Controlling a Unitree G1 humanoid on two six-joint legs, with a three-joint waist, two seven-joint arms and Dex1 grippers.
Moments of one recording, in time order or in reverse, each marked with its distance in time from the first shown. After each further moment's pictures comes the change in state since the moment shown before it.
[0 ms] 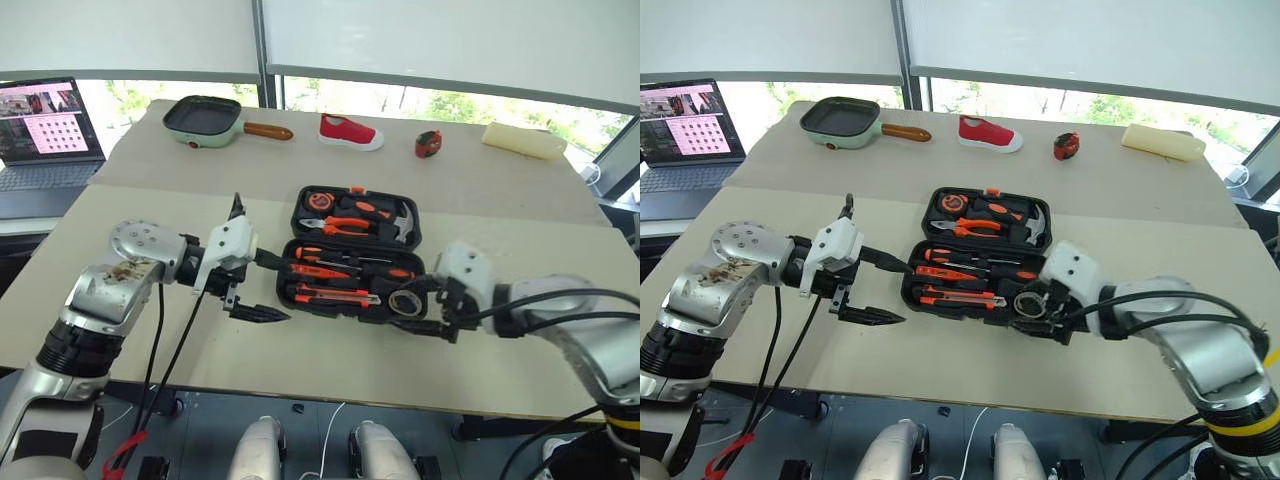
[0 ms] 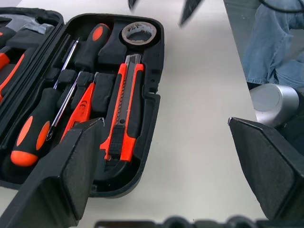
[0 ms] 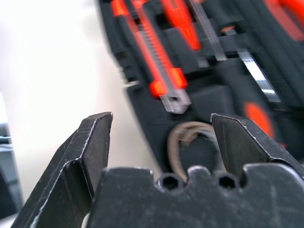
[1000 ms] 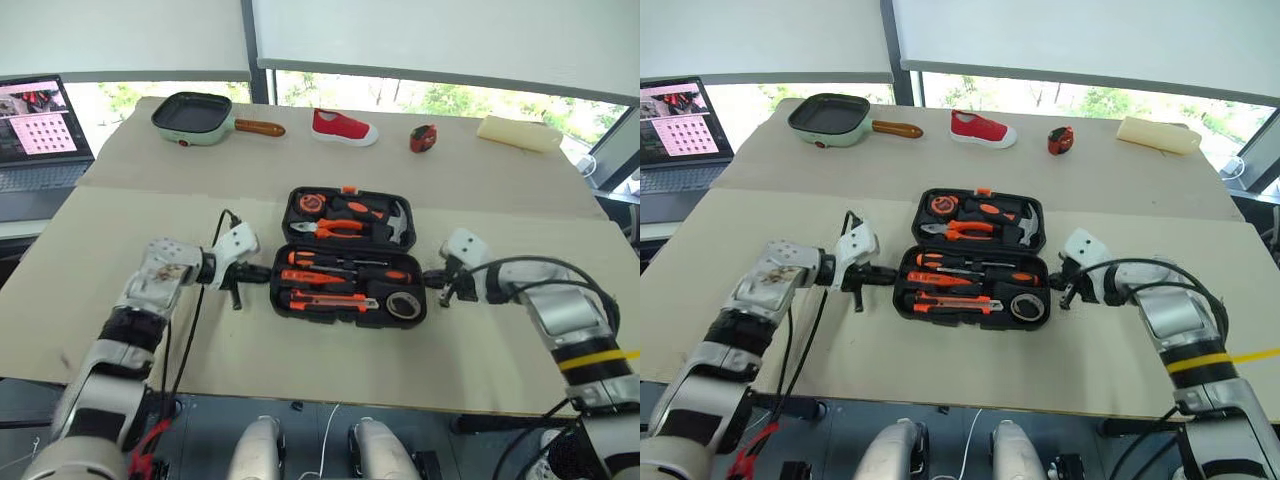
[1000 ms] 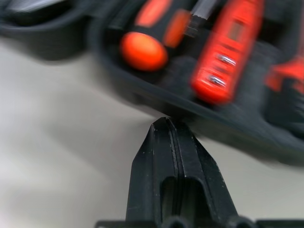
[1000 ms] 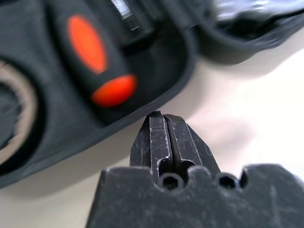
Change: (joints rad) left arm -0.020 -0.162 -0.038 0.445 0.241 -0.187 0.070; right arm -0.129 0.114 0.166 0.605 -0.311 -0.435 0.159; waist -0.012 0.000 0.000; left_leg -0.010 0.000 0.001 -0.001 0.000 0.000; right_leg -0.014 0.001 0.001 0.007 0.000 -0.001
